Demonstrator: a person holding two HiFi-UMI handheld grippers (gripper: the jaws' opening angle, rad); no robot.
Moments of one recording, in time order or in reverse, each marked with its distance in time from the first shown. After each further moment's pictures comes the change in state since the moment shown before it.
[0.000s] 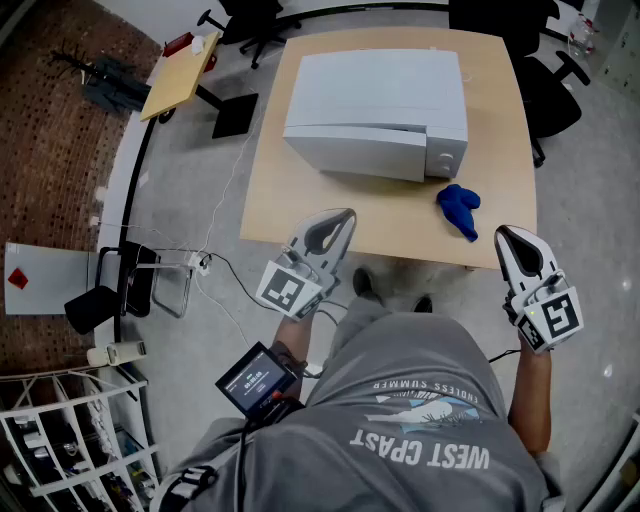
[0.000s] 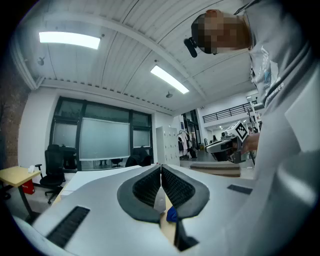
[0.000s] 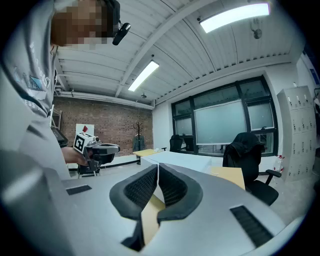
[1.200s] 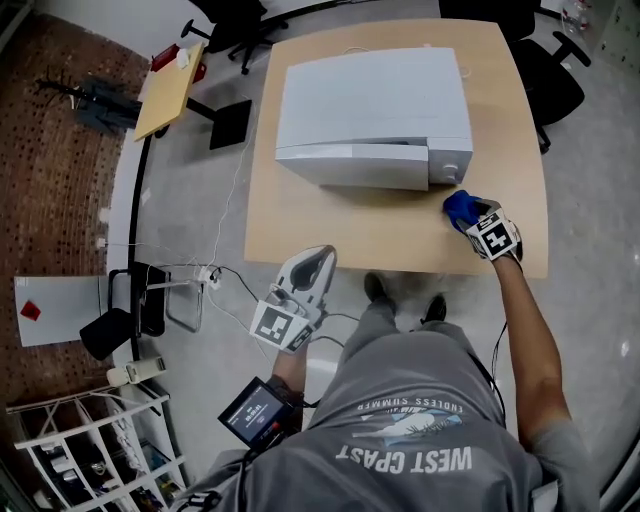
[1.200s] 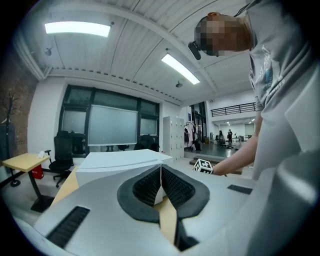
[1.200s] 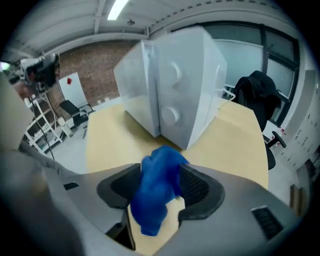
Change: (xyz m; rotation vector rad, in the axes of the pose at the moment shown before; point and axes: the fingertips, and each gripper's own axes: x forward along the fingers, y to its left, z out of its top) left arm -0.022 0.048 -0.051 -0.083 0.132 0.055; right arm 0.156 -0.087 -0.299 0.008 0.784 0.019
